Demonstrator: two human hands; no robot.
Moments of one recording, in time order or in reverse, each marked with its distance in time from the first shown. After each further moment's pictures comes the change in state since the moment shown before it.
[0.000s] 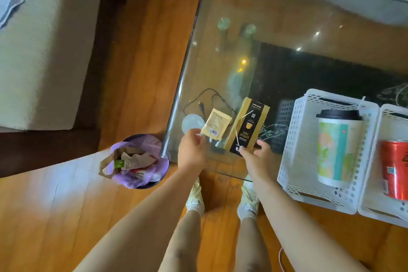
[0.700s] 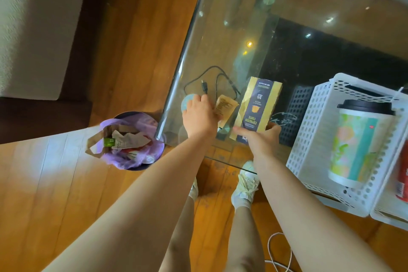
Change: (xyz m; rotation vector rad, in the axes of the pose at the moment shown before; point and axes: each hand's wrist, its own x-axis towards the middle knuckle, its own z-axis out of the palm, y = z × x) left_hand 0.053 0.006 0.030 0.572 0.117 0.242; right_hand 0.041 0.004 0.024 0.209 0.043 0.017
